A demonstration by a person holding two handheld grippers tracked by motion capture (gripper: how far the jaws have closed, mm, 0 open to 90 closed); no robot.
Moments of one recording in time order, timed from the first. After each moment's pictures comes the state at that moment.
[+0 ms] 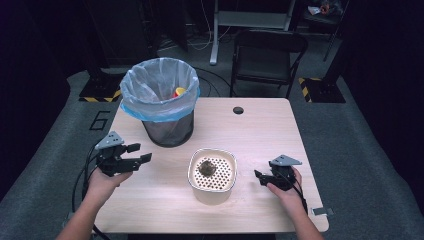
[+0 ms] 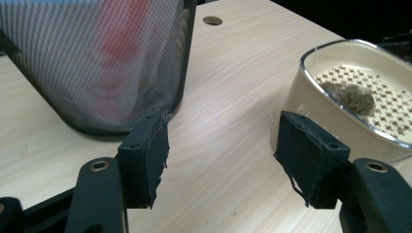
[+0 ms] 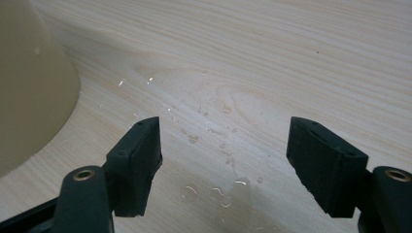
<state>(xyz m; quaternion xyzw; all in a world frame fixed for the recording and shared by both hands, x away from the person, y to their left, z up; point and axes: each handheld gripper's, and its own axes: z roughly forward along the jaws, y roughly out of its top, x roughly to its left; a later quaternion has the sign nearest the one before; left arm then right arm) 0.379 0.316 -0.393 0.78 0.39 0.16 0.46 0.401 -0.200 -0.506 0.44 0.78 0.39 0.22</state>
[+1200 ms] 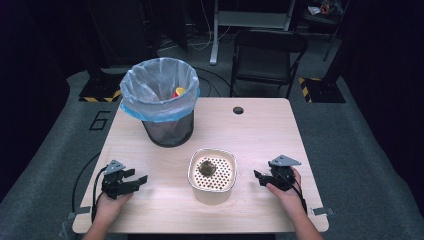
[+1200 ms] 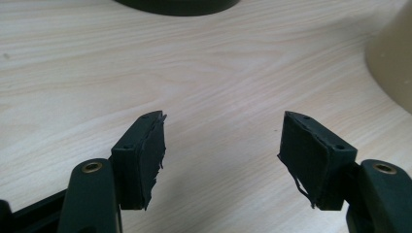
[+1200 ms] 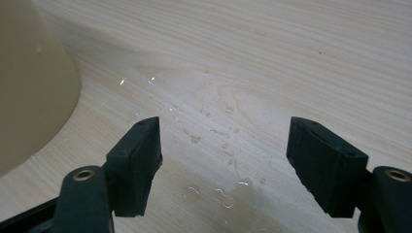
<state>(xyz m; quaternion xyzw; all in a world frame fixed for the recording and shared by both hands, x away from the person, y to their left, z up) 0.371 0.343 -0.512 0.75 0.49 0.16 0.42 0.400 -0.198 -0.507 0.44 0.78 0.39 0.22</state>
